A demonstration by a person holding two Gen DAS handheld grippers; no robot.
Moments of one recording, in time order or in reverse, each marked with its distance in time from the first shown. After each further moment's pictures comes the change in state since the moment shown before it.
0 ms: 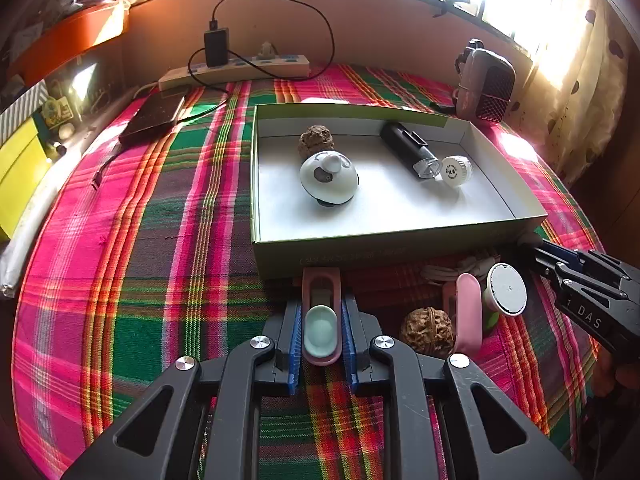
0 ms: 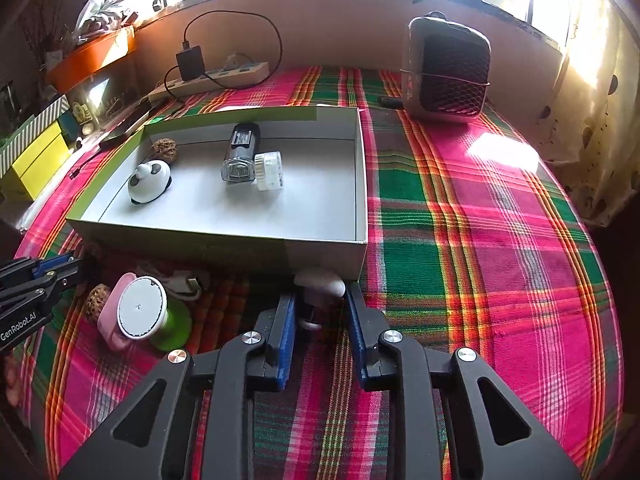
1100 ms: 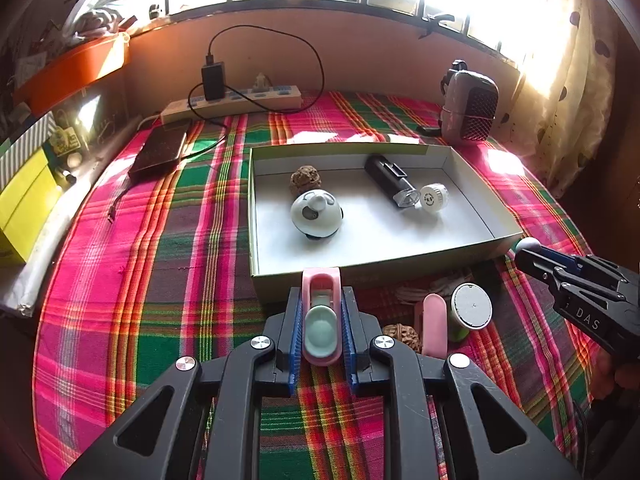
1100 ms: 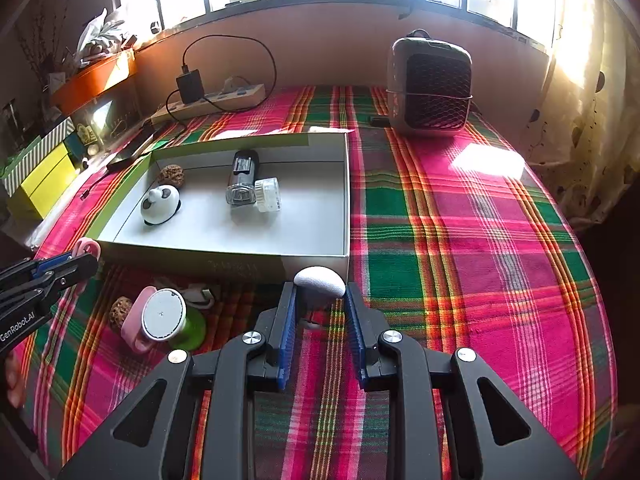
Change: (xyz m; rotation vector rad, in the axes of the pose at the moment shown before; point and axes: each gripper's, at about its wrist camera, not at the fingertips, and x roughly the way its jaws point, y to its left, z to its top) left arm -0.031 -0.009 0.011 0.037 -0.073 0.005; right arm -0.028 -0.007 0.005 0.038 -0.053 0.012
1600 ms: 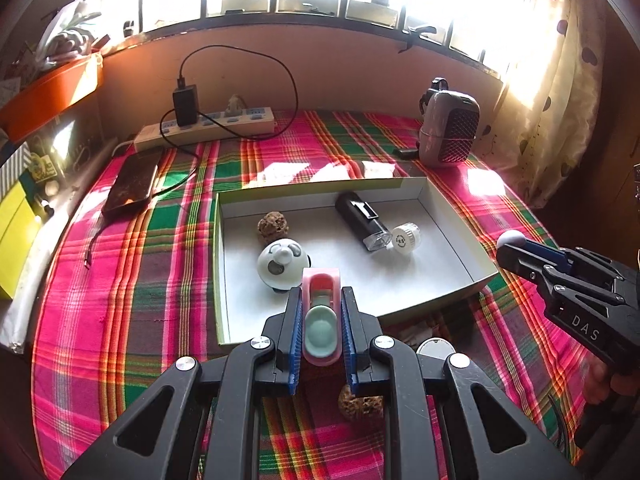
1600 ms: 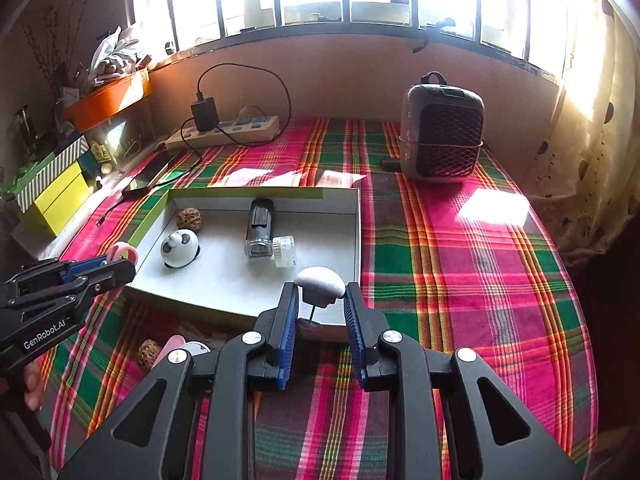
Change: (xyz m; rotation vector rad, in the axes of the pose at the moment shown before) left arm 0.004 -0.014 0.037 0.023 -0.024 -0.071; right arm -0.013 0.008 0.038 -0.036 -0.056 0.029
